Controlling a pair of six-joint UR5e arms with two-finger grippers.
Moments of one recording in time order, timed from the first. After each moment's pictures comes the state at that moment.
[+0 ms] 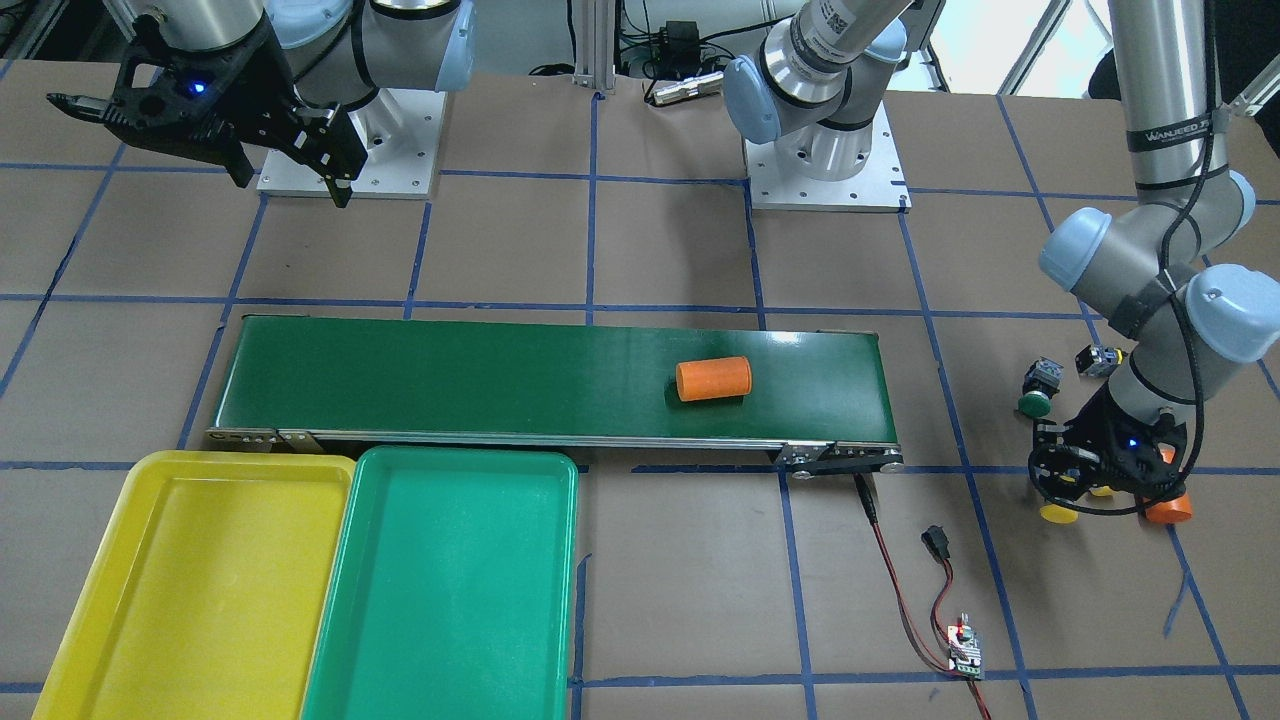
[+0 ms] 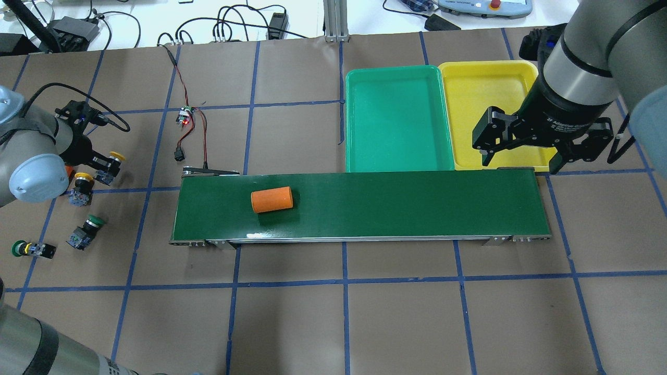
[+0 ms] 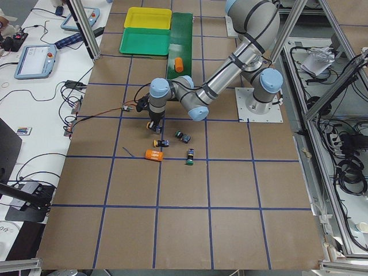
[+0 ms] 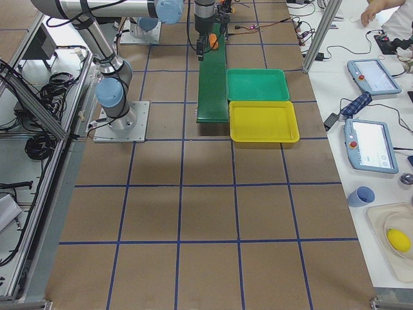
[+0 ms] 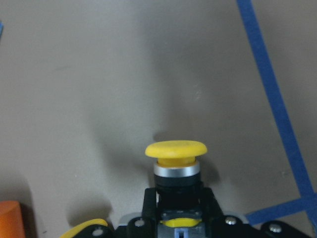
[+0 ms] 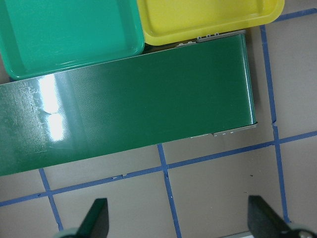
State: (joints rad) left arm -1.05 -1.96 -1.89 -0.70 1.52 0.96; right arm 1.54 -1.75 1.73 -1.53 -1.59 0.18
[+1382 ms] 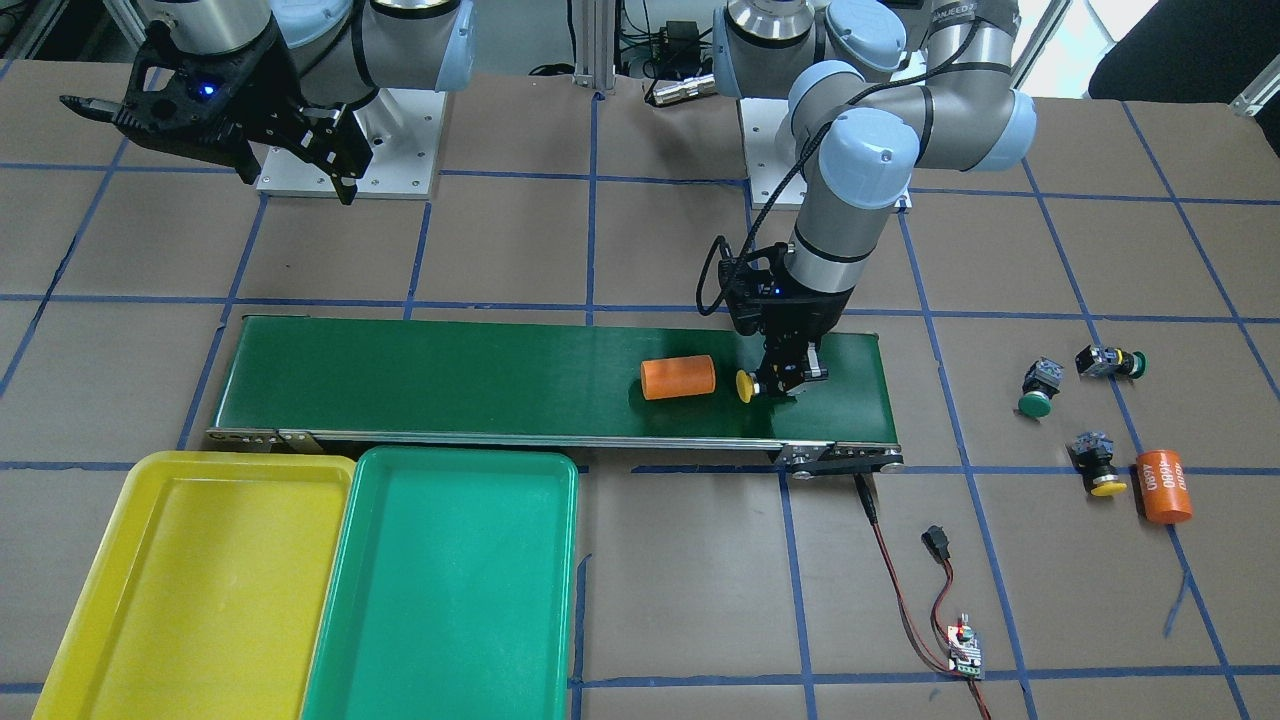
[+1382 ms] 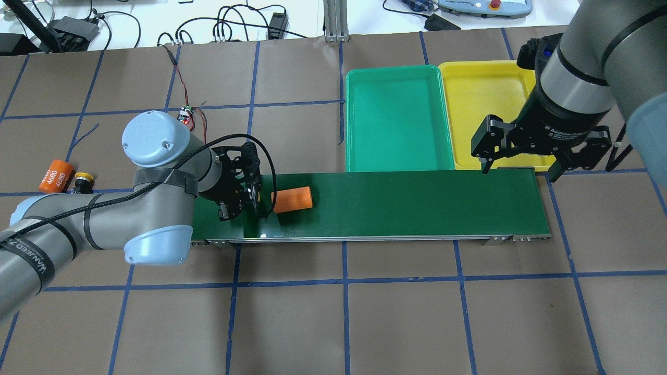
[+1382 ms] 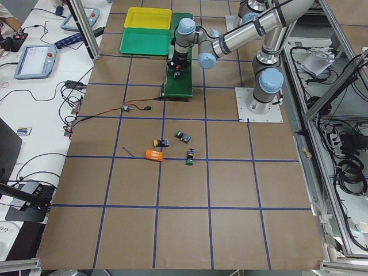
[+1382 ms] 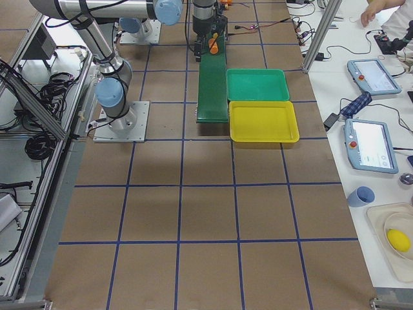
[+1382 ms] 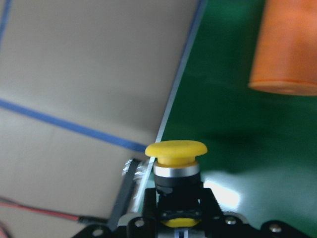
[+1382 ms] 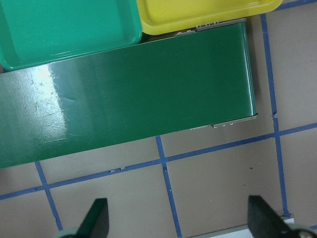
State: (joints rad) left arm -1.61 -1.65 -2.17 -0.73 1.53 1.37; right arm 1.54 -1.75 1.75 -1.52 -1.60 0.18
